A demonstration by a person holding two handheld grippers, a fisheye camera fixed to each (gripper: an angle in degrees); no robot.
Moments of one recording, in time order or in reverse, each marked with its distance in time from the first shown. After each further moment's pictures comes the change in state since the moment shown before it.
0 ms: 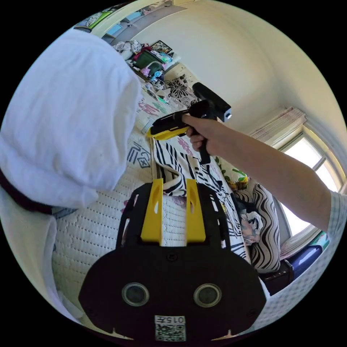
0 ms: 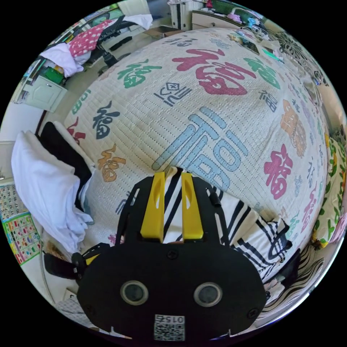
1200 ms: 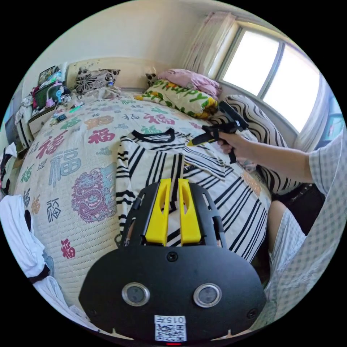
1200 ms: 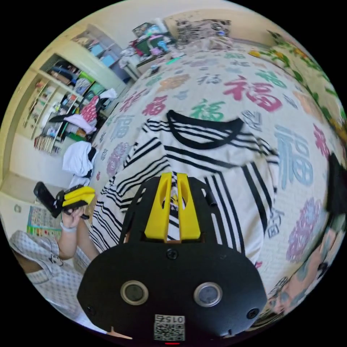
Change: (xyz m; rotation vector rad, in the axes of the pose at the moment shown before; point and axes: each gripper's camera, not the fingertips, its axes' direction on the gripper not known) left arm 0.253 0.092 0.098 -0.333 -0.027 0.661; right arm 0.321 0.380 -0.109 0.381 -0.297 0.342
